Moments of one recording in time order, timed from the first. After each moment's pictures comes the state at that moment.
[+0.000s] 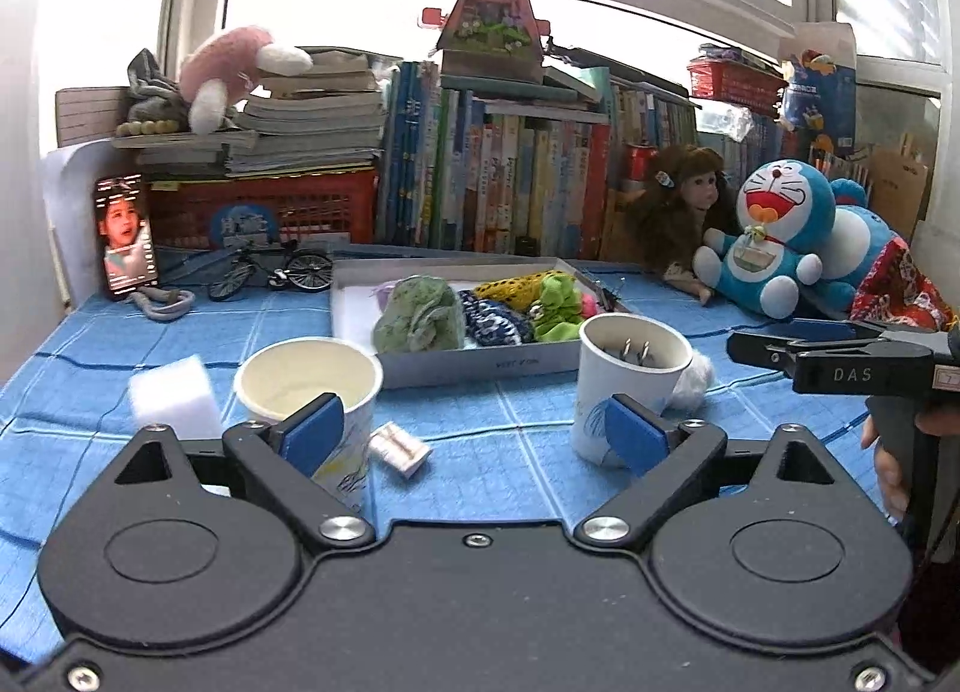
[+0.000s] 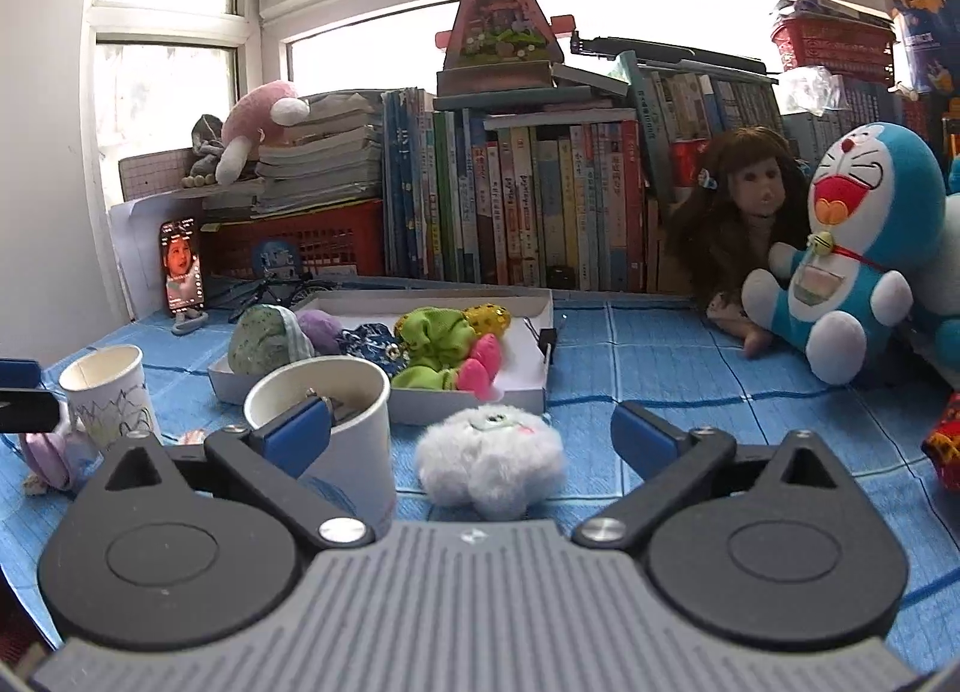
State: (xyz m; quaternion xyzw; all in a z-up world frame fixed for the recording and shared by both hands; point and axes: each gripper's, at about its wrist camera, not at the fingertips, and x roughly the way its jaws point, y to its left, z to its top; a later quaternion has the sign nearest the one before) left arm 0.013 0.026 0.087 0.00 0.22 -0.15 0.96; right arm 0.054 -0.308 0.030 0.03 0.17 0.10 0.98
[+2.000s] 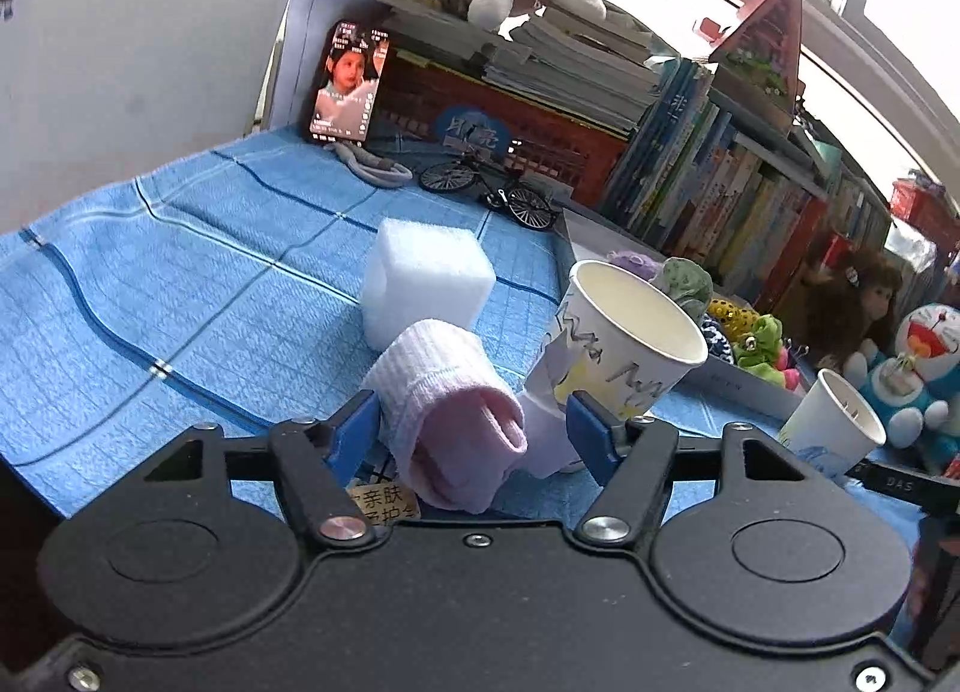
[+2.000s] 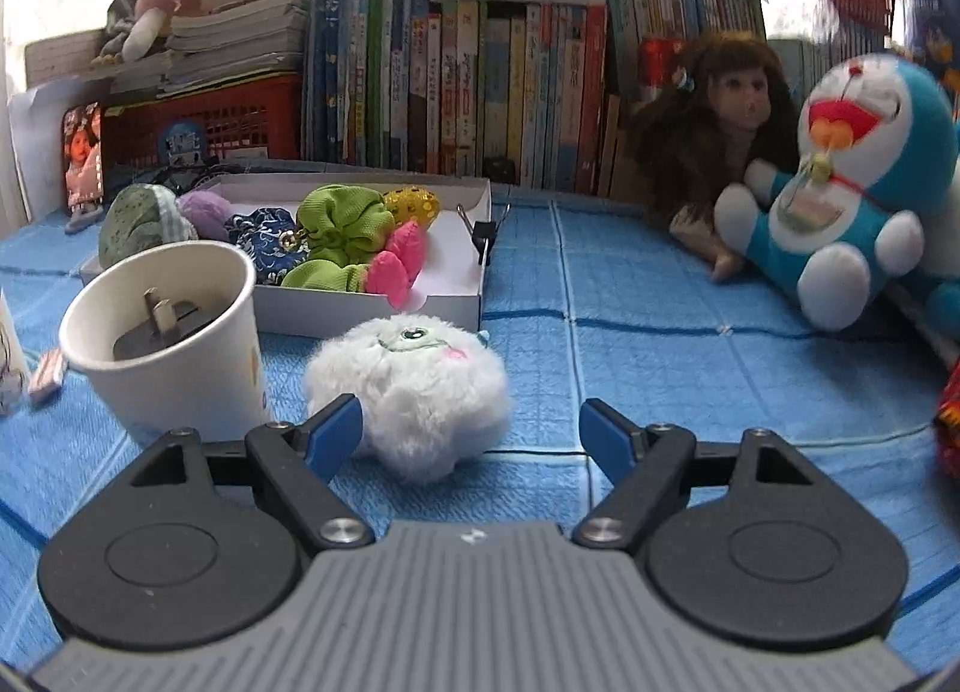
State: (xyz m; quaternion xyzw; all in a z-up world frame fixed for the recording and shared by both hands) left arm 0.039 0.145 0.025 -0.20 0.27 0.00 0.94; right arm 0.126 -0.294 -0.006 0.01 0.28 0.03 0.96
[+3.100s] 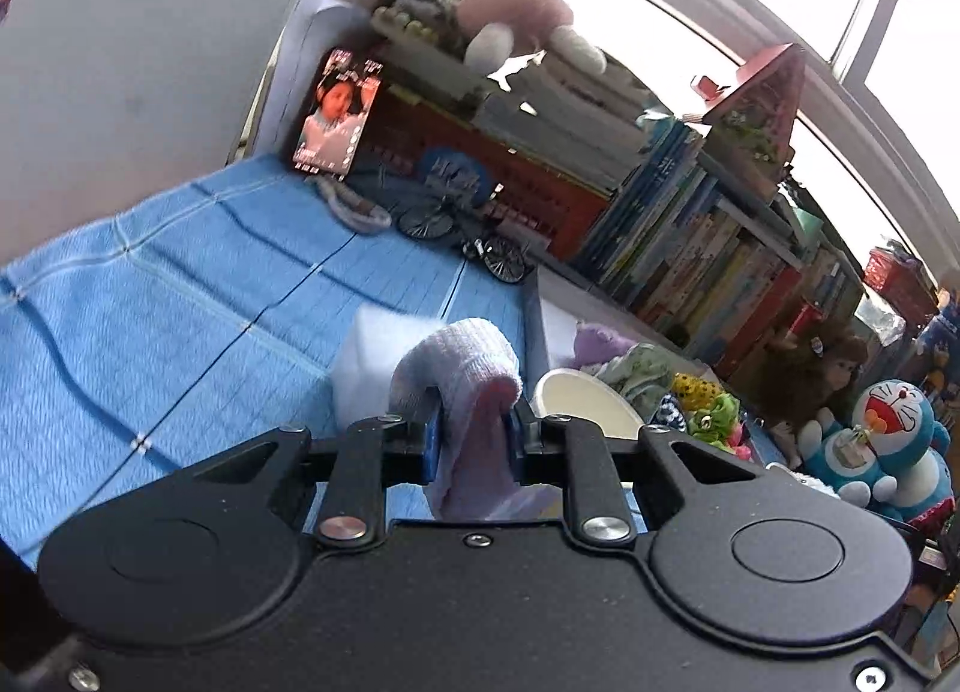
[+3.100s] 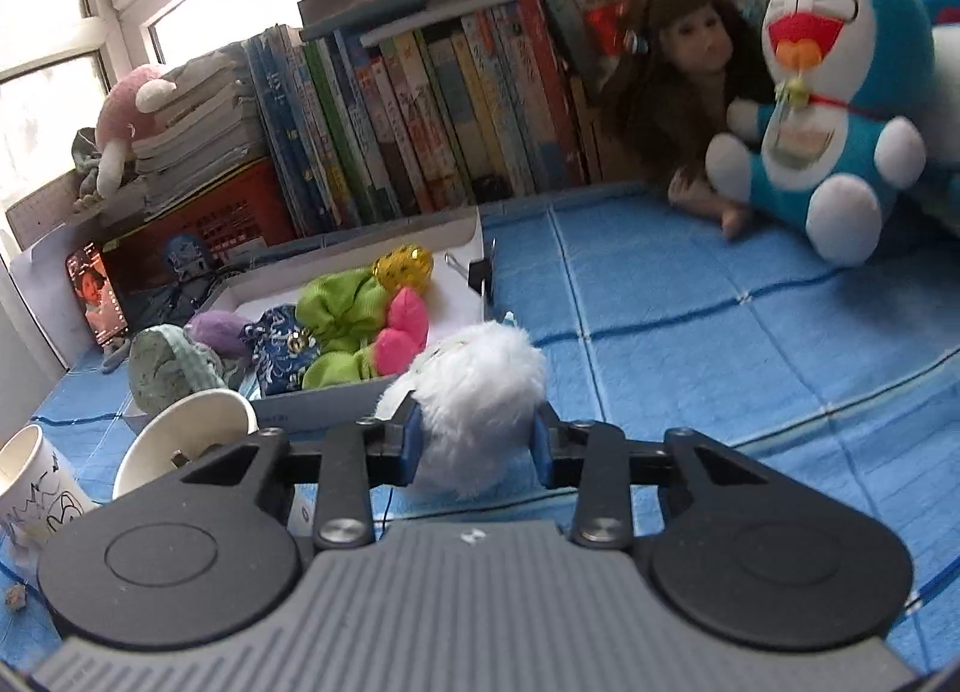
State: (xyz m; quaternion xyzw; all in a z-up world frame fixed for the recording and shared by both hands) left arm 0.058 0.165 0.067 -0.24 0.25 -0.02 0.94; right arm 0.133 -0.322 0.017 0.14 0.26 0.04 0.95
